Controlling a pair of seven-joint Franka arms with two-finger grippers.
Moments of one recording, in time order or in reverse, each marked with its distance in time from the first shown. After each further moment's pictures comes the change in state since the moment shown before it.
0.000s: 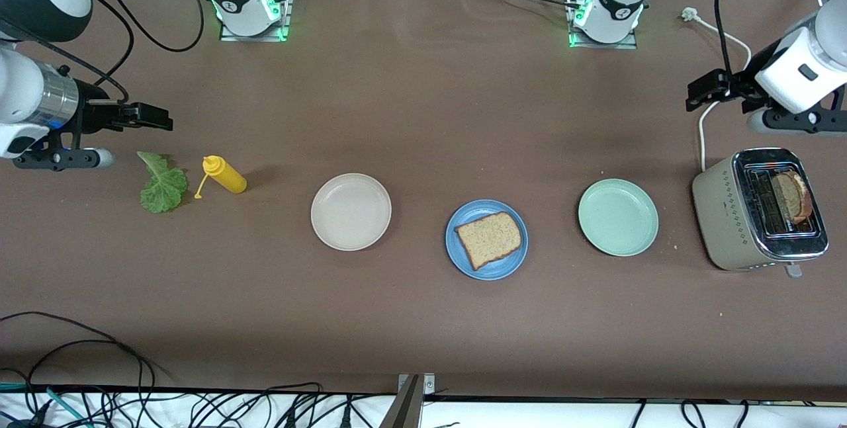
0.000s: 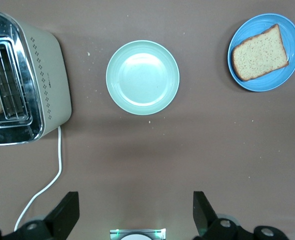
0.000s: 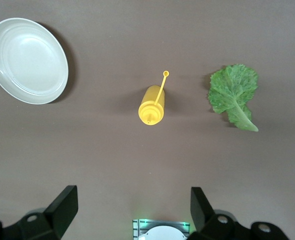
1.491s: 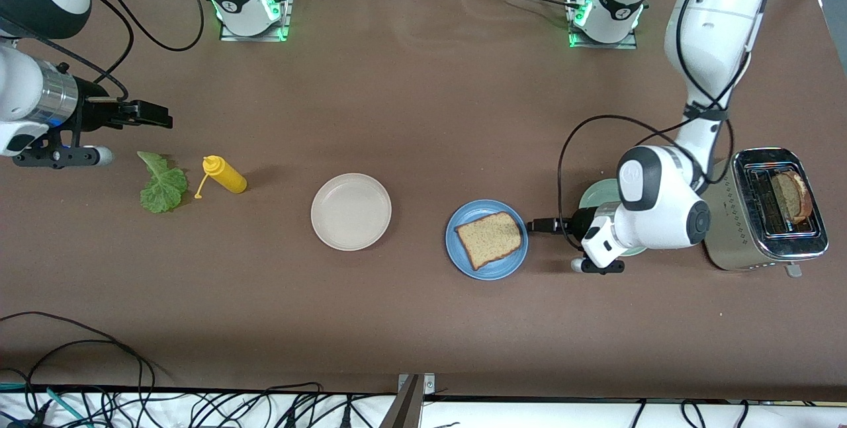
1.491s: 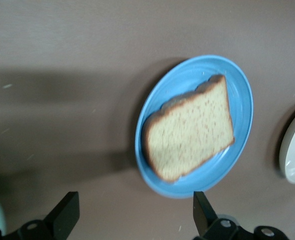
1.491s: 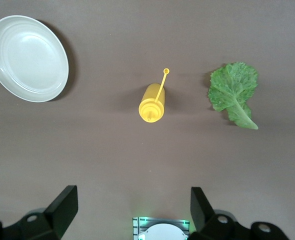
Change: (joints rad) left arm -0.113 0.674 -0.021 0.060 -0.528 0.587 0.154; right arm 0.000 -0.005 0.001 0.001 0.000 -0.010 0.000
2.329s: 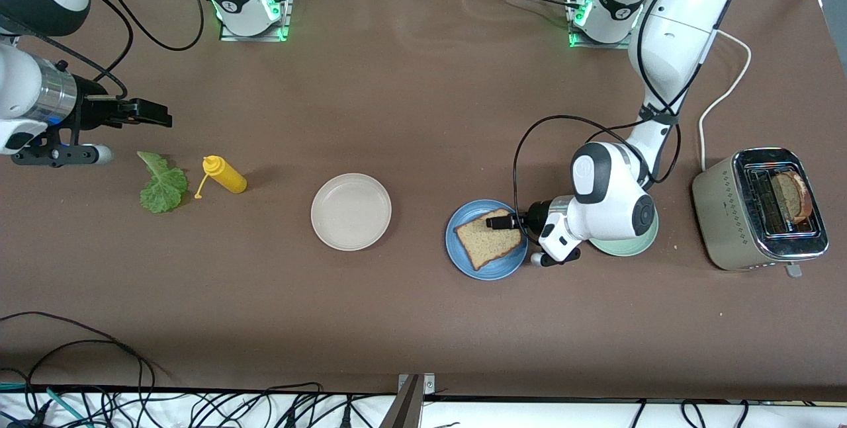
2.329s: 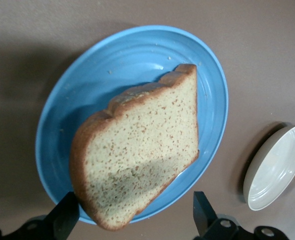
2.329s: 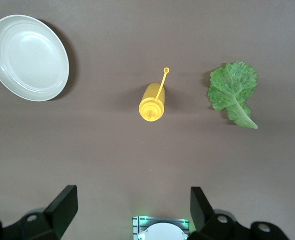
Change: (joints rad) left arm -0.068 0.078 -0.068 -0.013 -0.155 0.143 -0.154; right arm 0.000 -0.005 0.001 0.001 0.000 -0.004 0.000
